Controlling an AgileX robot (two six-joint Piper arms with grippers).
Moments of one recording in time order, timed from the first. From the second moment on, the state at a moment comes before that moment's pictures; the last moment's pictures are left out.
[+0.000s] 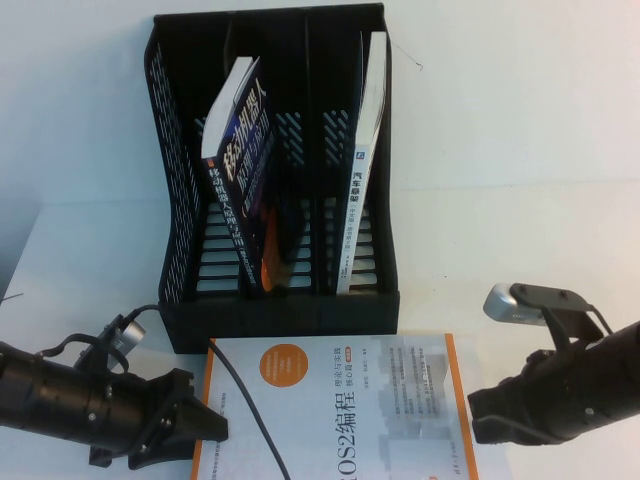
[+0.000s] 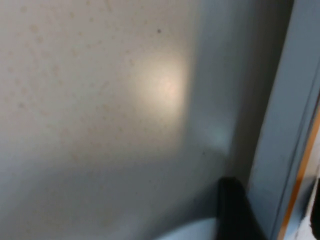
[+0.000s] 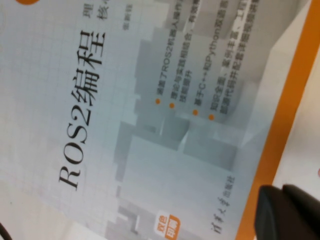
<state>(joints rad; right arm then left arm) 0.39 1.63 -0.72 0.89 0.55 -0.53 -0.01 1.83 -0.69 -1.23 0.87 0.84</state>
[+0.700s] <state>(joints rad) 0.38 1.67 -0.72 0.89 0.50 -0.50 -0.01 1.83 -0.70 -1.24 0.89 0.84</state>
